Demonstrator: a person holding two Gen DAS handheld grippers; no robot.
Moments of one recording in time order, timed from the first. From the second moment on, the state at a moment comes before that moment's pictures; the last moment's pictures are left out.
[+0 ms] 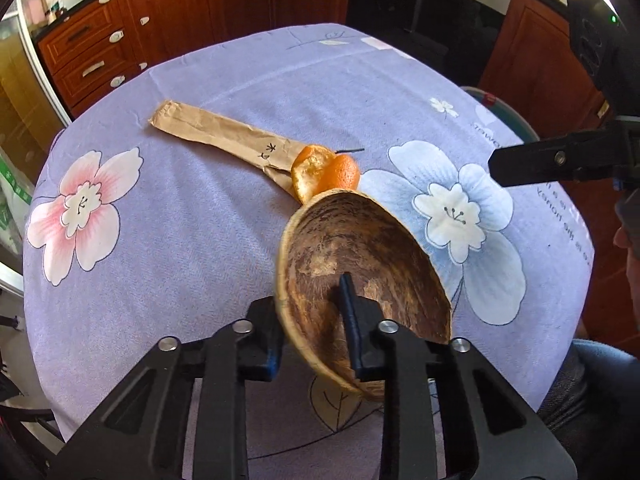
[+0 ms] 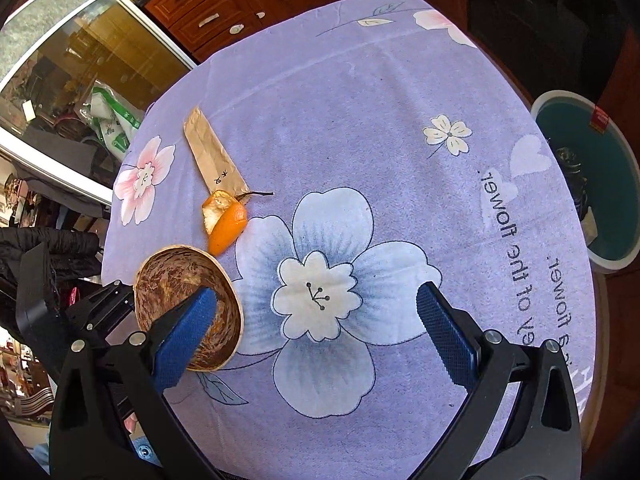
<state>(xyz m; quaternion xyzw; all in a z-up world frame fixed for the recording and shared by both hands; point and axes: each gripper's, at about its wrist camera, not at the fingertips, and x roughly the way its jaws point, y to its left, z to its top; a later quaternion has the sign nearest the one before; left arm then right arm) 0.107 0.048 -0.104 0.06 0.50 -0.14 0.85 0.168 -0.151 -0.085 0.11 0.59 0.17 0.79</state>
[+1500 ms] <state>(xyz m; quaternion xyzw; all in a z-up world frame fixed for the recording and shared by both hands) 0.152 0.164 -0.108 -0.08 0.50 -0.07 0.86 0.208 0.016 -0.103 -0.17 0.52 0.30 0.78</state>
